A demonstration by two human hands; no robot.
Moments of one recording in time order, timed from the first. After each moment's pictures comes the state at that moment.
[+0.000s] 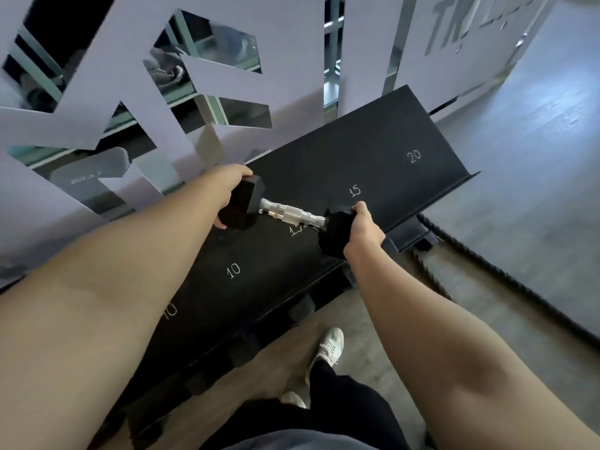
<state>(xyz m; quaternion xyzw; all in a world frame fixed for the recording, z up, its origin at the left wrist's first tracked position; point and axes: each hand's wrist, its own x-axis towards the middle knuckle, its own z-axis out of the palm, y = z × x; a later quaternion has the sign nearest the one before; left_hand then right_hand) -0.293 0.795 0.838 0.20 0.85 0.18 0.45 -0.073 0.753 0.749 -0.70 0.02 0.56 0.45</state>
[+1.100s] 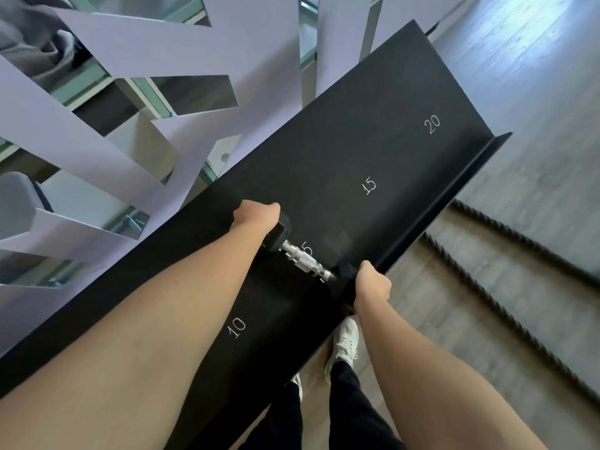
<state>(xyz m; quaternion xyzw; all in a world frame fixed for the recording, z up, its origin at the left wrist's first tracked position) -0.304 0.940 0.656 0.37 0.83 0.05 0.42 -0.131 0.807 0.592 -0.83 0.10 0.44 0.32</state>
